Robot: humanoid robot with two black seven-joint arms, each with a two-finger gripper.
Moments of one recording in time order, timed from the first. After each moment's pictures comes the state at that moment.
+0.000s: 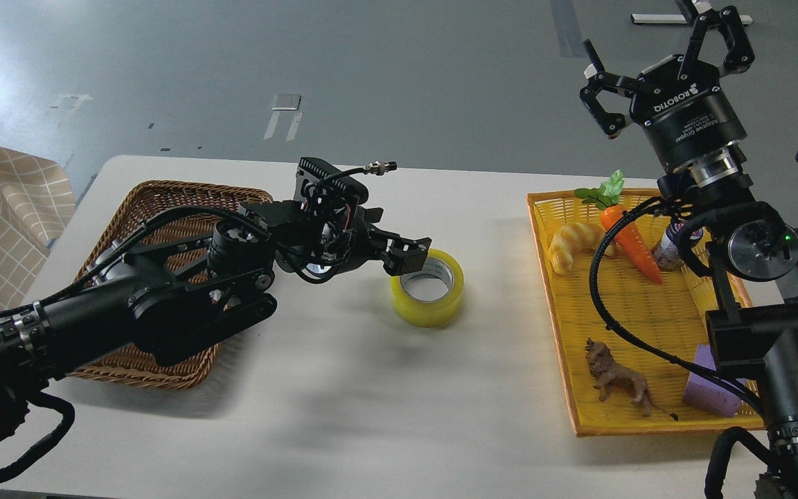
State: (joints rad) left arm -0.84 0.30 -0.42 -1.23 1.90 -0.36 0.11; right arm 0.58 -0.02 1.58 1.09 -0.18 0.49 -0.25
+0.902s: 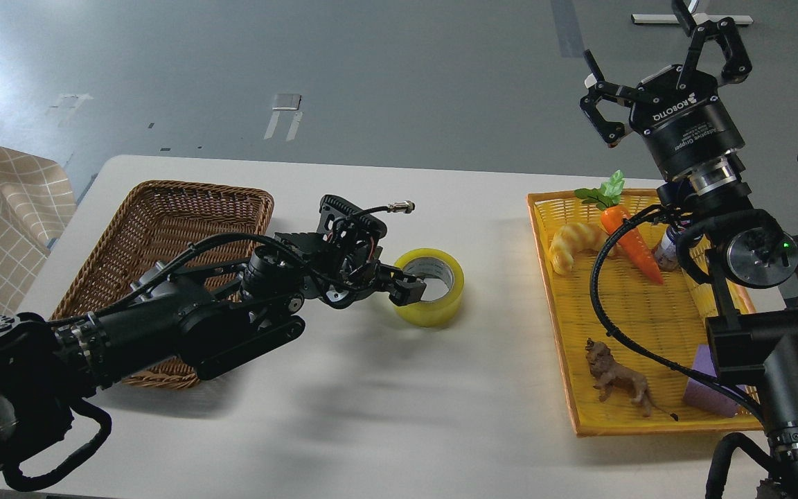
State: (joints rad) left arm -0.84 0.19 -0.36 -1.08 1.89 -0.39 0.14; right arm 0.56 -0.02 1.58 1.08 -0.18 0.49 -0.24
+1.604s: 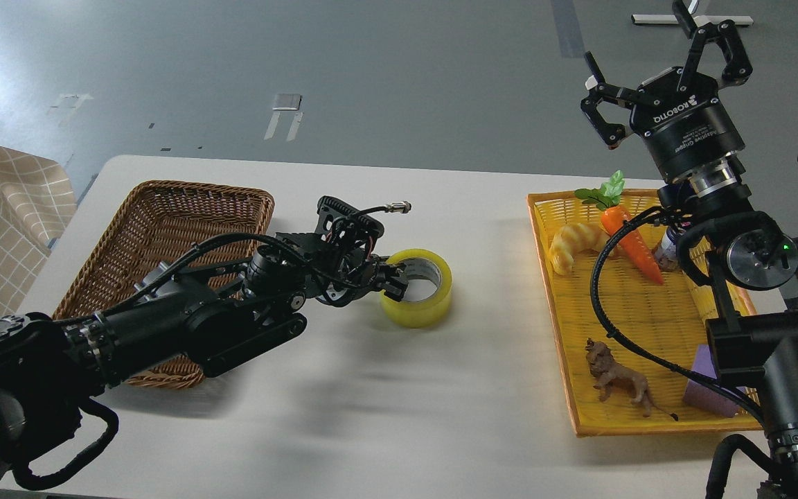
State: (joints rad) left arm -0.84 0.17 -0.36 -1.02 1.89 -0.40 0.15; right arm 0.56 -0.02 1.58 1.08 -0.18 0.49 -0.24
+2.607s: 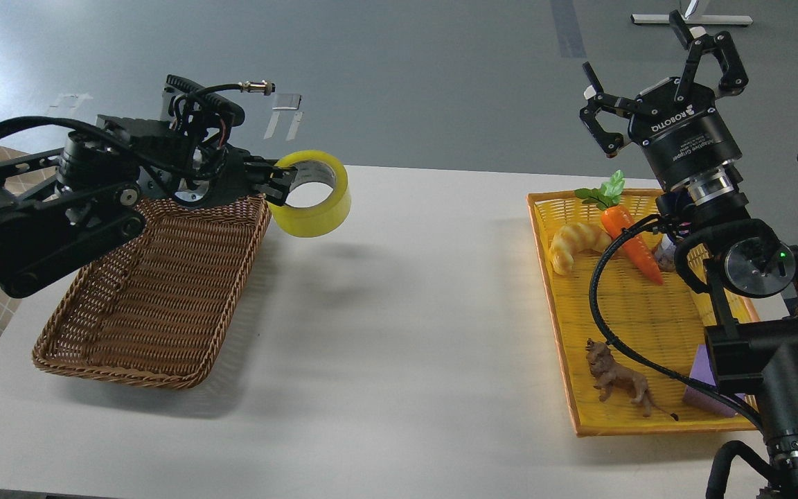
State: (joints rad) left arm -1.02 0.76 -0.37 -1.30 1.75 -0.49 0.02; right arm 0.54 -0.01 1.58 1.08 -0.18 0.49 -0.24
